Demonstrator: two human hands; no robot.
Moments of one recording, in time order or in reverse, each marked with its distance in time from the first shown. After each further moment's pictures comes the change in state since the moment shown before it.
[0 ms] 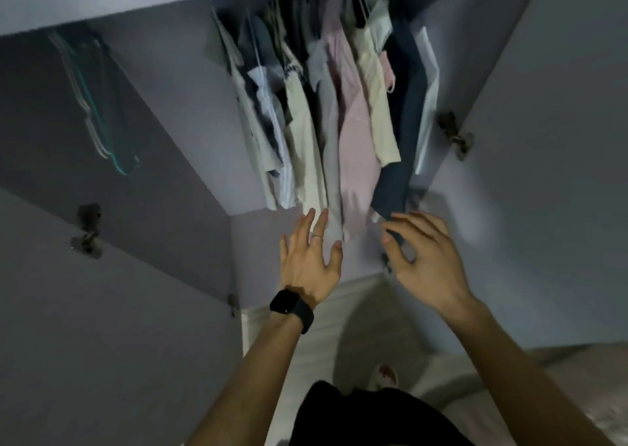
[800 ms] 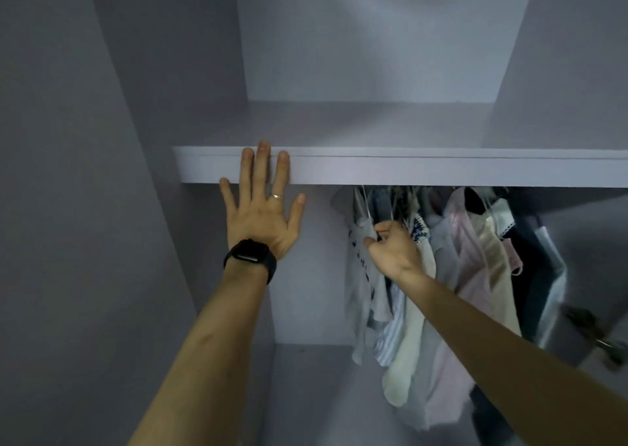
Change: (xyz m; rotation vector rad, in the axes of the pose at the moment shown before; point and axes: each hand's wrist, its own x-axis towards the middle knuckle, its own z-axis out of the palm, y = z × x) left_hand 0.154 -0.117 -0.316 0.503 0.752 0.066; right_hand 0.279 -0.218 0.098 0.356 -0.084 0.188
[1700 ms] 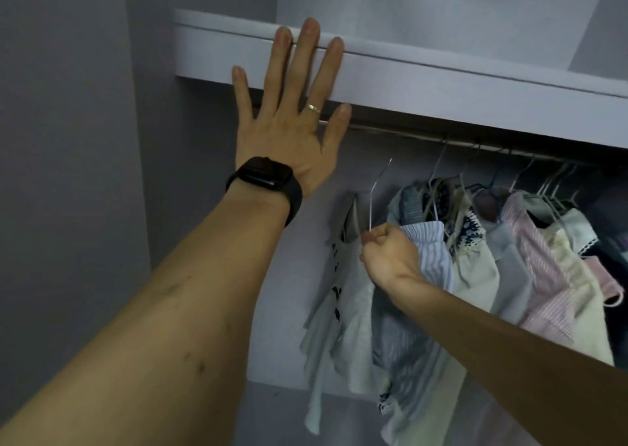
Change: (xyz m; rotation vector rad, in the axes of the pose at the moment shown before) left_hand 0.020 -0.011 0.034 0.033 0.330 0.103; right_hand 0.012 0.021 0.097 -0.063 0.038 -0.106
